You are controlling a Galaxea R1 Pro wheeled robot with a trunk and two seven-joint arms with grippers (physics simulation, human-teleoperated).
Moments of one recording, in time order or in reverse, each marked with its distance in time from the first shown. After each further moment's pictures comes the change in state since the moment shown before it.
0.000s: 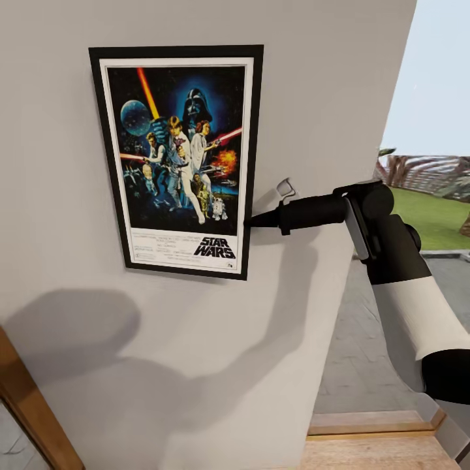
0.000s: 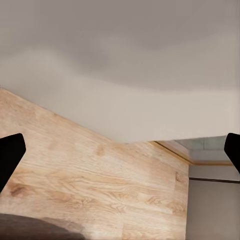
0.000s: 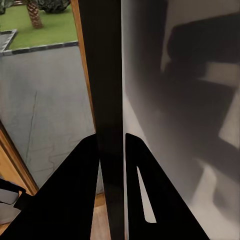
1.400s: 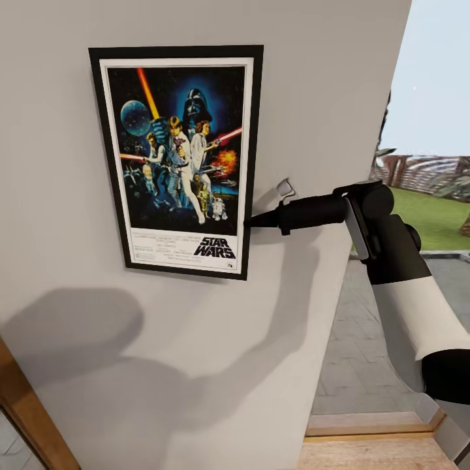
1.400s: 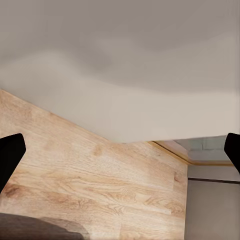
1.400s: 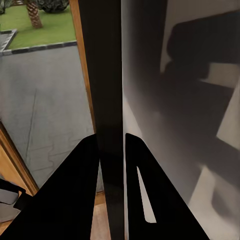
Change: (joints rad) left arm 0.000 -0.002 0.000 0.000 0.000 0.000 0.000; right arm 0.000 0.000 0.000 0.000 0.001 0.000 -0.001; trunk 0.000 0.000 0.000
